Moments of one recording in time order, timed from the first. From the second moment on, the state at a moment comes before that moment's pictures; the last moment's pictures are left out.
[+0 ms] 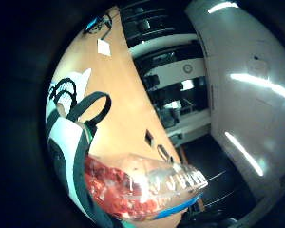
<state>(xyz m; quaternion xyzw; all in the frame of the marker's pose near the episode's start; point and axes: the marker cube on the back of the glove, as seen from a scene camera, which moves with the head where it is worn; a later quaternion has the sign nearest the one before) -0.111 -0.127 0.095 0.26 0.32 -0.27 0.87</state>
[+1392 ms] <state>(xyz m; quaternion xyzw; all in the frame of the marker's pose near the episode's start) -0.091 -0.143 -0.064 0.40 -0.40 0.09 0.82</state>
